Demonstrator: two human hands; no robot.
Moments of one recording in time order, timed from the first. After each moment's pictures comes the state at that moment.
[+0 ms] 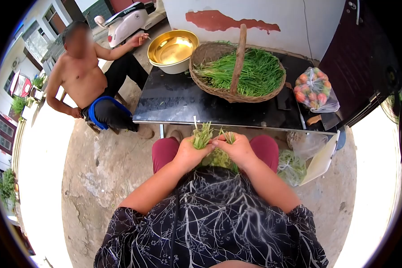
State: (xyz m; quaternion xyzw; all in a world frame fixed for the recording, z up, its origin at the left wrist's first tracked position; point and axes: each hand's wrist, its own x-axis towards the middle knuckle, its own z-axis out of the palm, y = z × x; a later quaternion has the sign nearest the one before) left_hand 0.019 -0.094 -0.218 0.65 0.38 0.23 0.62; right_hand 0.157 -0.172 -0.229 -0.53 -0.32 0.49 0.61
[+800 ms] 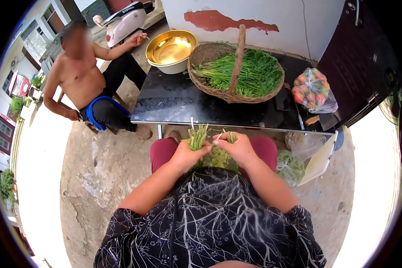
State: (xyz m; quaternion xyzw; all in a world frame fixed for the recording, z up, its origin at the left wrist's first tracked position) left_hand 0.011 -0.085 -0.224 0.61 0.35 0.17 0.69; right_hand 0.164 -0.174 -0.221 -0.53 -0.33 0.49 0.61
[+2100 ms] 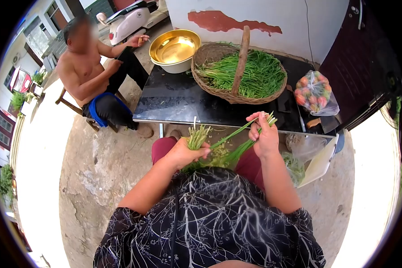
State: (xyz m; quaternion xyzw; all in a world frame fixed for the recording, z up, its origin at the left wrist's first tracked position) left_hand -0.001 -0.073 -0.211 0.63 0.35 0.09 0.68; right_hand 0.212 -0.178 -0.206 -0.39 -0.19 0.41 0.80
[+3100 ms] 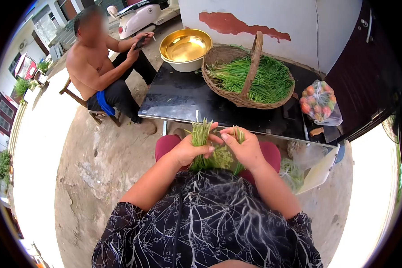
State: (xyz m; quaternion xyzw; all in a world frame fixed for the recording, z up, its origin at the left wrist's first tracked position) left_hand -0.003 -0.065 -0.213 0.50 0.17 0.18 0.83; right_hand 0.150 -0.169 -0.186 -0.56 -0.41 0.40 0.59
